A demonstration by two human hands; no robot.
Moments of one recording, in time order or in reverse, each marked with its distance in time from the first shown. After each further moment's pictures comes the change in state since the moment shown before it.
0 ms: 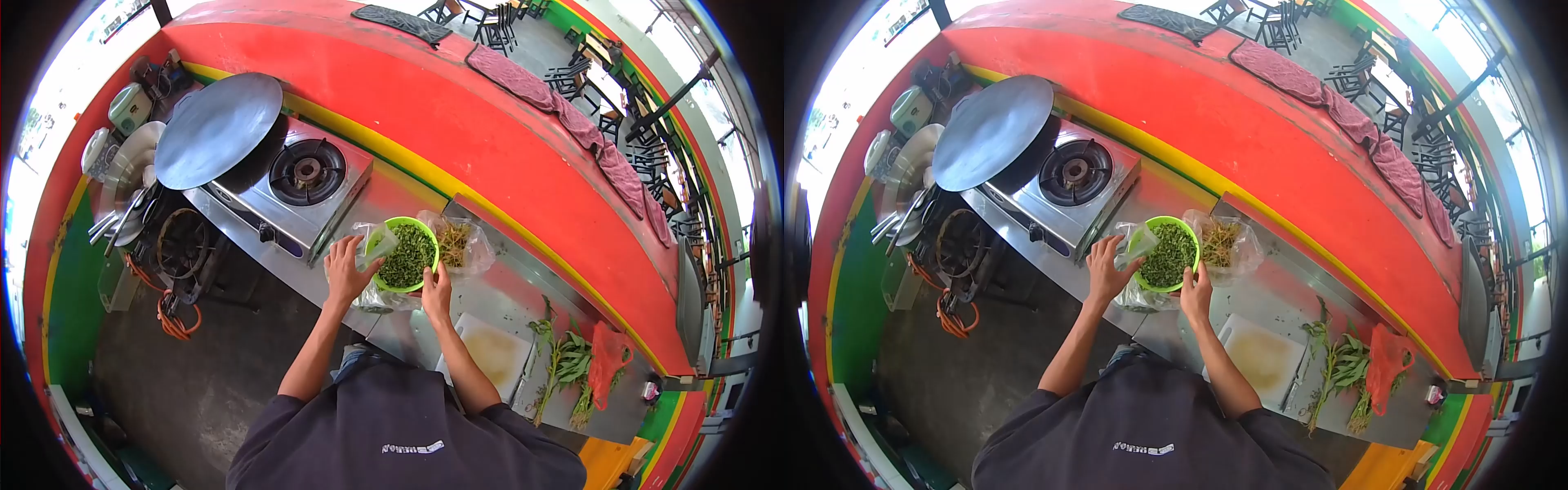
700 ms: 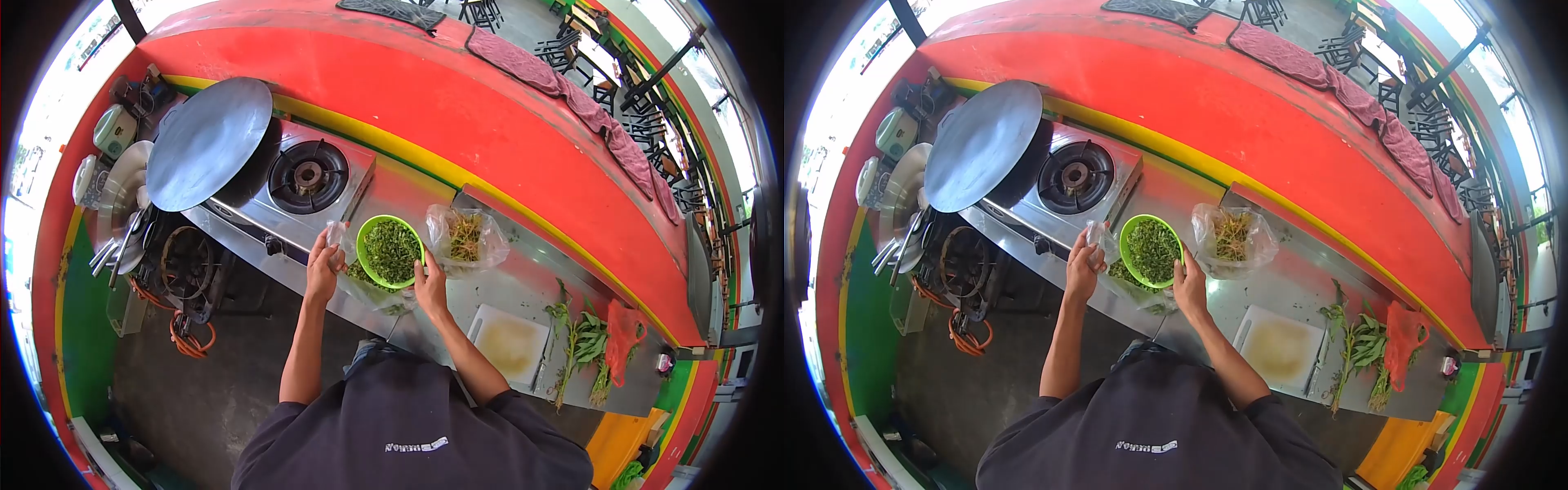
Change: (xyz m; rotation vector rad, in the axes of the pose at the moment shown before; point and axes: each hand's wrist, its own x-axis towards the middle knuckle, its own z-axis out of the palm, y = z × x) left_hand 0.050 -0.062 -0.052 -1.397 -0.295 -0.521; right_hand 0.012 -0.009 0.057 -0.427 0.040 -0.373
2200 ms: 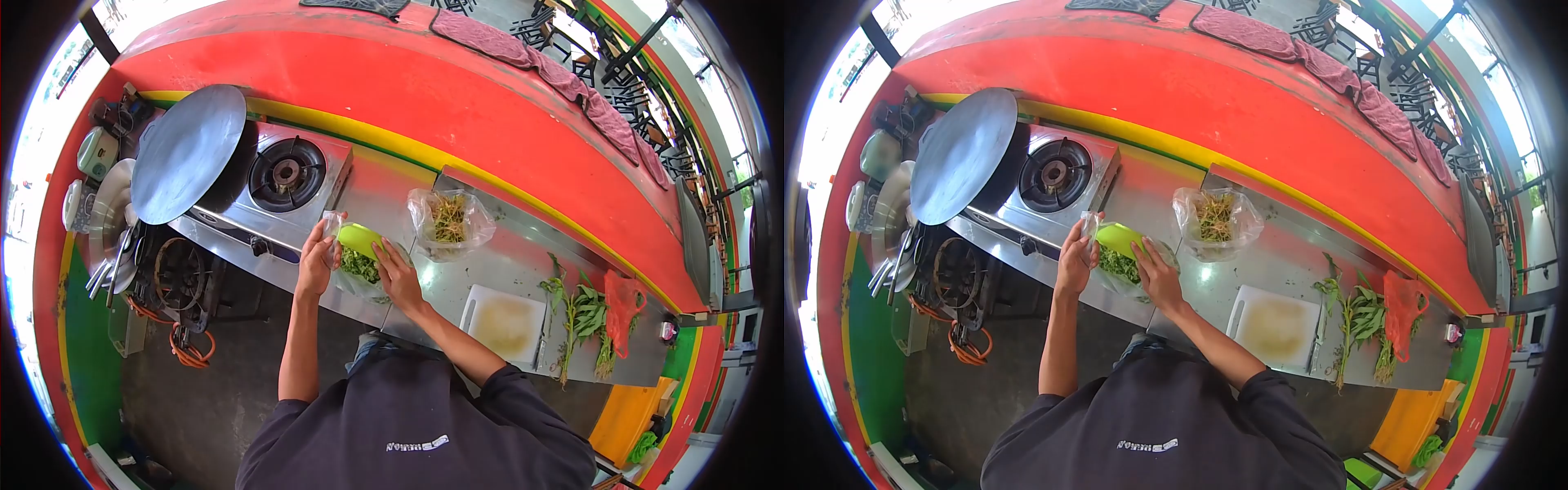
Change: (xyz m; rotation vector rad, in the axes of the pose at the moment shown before) left_hand 0.001 0.001 0.021 -0.009 -0.190 -0.019; right_hand -0.021 -0.008 0.020 -0.248 -0.046 -0.368
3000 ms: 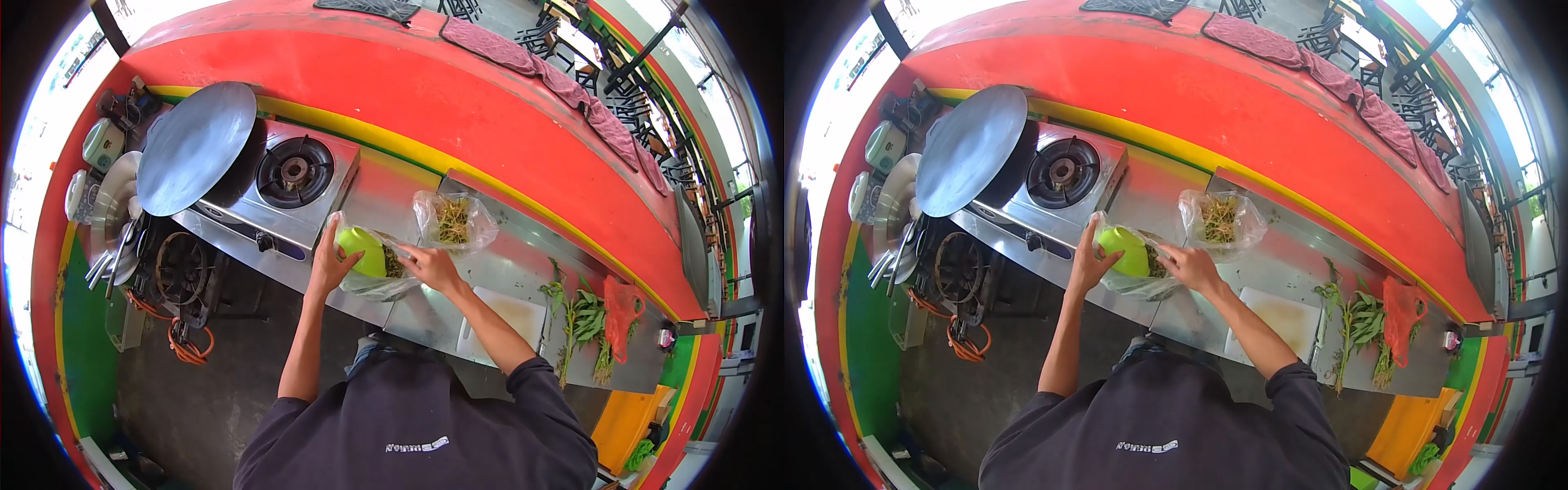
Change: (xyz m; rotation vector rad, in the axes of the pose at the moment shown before) left_hand -0.011 -0.019 -0.013 1.057 0.085 0.224; right_hand 0.023 0.035 -0.062 -0.064 -0.314 -0.043
